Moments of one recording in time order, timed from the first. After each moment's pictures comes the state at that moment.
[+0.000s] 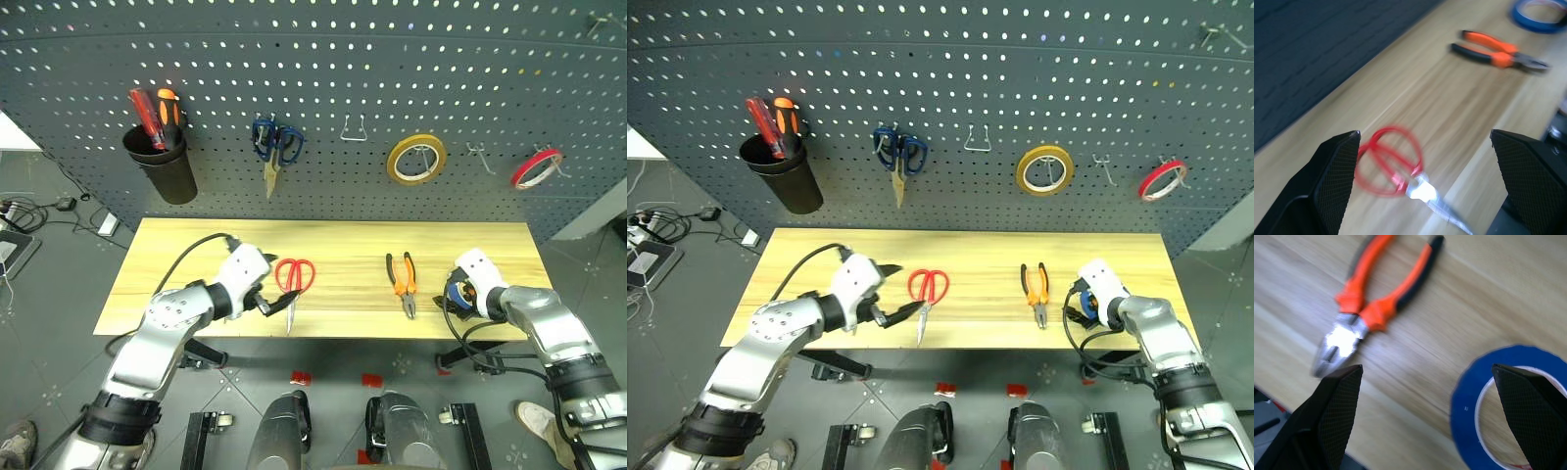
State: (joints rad) left arm -0.23 0.64 -0.16 -0.18 -0.15 0.31 -0.80; right arm -0.40 -0.62 0.14 0.27 0.04 0.69 0.63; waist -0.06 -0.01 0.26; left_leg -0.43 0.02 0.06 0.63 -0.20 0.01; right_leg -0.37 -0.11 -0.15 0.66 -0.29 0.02
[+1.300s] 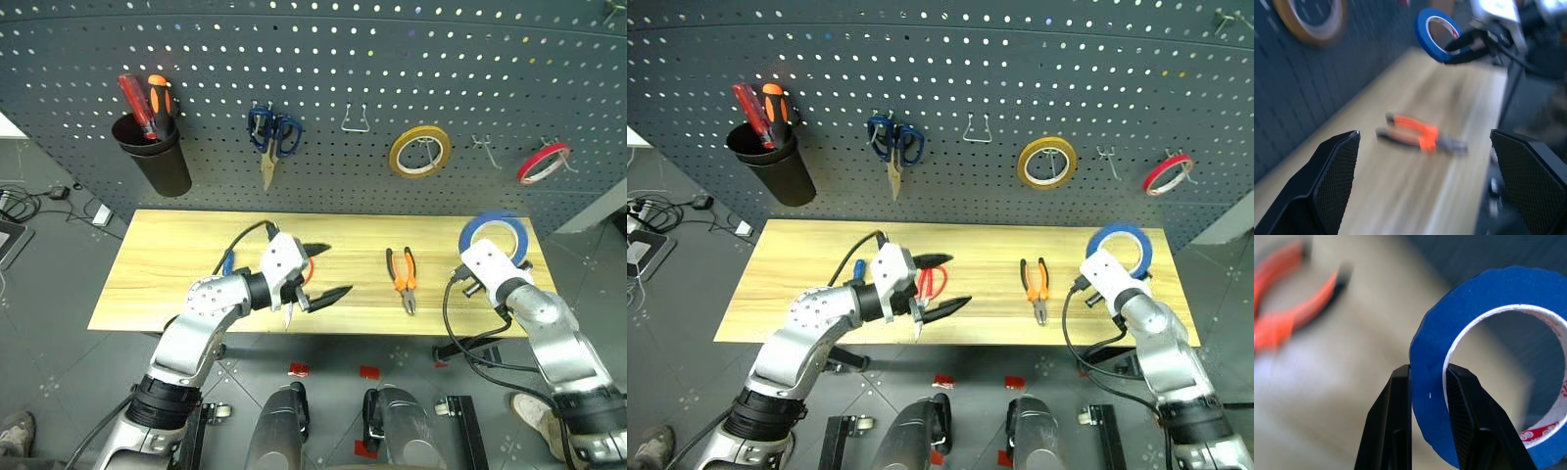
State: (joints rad) left arm -0.32 0.43 -0.13 -0.25 -0.32 0.34 -0.83; right arm -0.09 -0.60 0.05 -0.32 -0.27 0.37 0.28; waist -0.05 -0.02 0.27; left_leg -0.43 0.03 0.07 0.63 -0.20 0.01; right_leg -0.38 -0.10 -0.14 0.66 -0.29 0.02
